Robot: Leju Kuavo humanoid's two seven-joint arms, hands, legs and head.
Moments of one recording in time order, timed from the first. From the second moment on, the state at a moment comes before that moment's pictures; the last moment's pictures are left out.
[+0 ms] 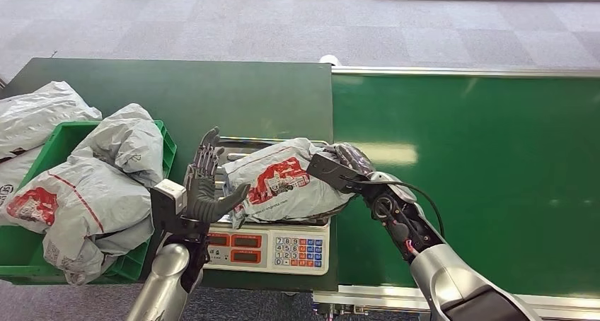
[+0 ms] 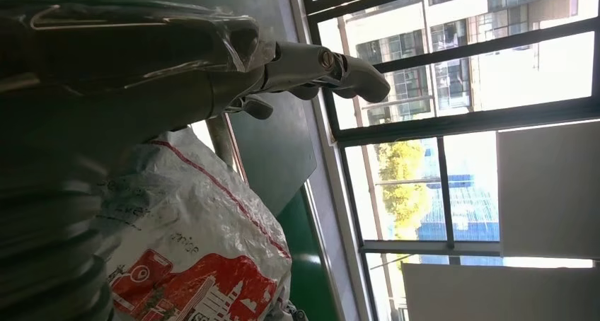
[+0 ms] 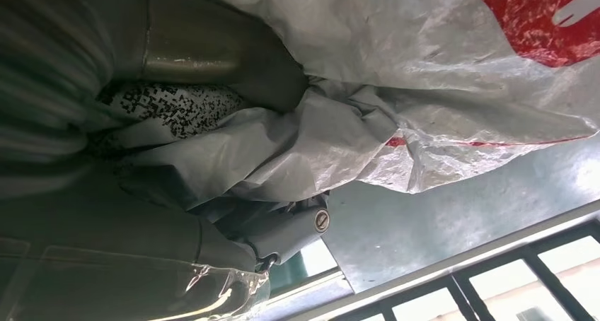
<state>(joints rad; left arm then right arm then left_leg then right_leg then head) -0.26 -0.18 -0.24 -1.21 -0.06 0.03 -0.52 -0.75 0.04 0.55 -0.56 0.63 0.13 -0.19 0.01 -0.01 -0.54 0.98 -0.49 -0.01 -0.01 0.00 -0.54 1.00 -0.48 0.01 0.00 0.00</state>
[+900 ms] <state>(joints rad) -0.27 -0.17 -0.29 -1.17 -0.02 0.03 -0.56 -0.64 0.06 0.42 -0.65 0.36 0.17 -0.45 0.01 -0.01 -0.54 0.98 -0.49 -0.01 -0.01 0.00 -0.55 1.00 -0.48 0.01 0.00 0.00</state>
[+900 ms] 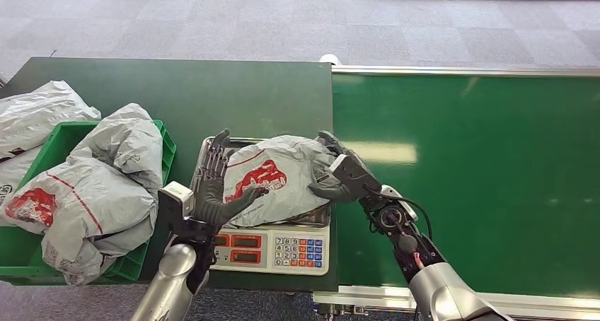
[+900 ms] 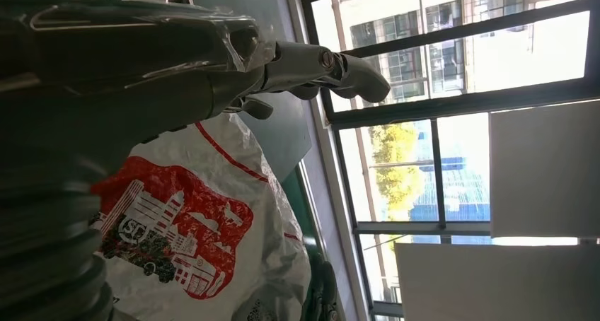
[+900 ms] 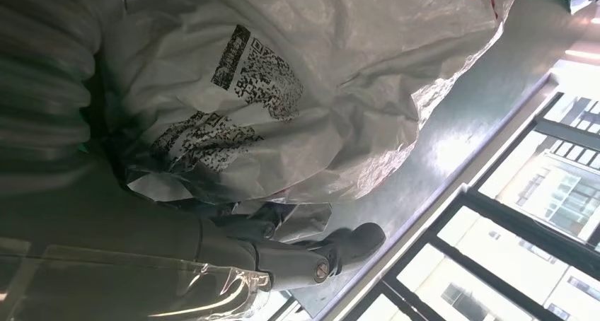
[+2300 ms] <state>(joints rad) -0.26 -0.17 -0.28 -1.16 -0.05 0.05 -0.61 -0.50 0.01 0.24 -0.88 -0.10 0.44 -0.50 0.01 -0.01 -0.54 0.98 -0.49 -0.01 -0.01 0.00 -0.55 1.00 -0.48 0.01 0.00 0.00</state>
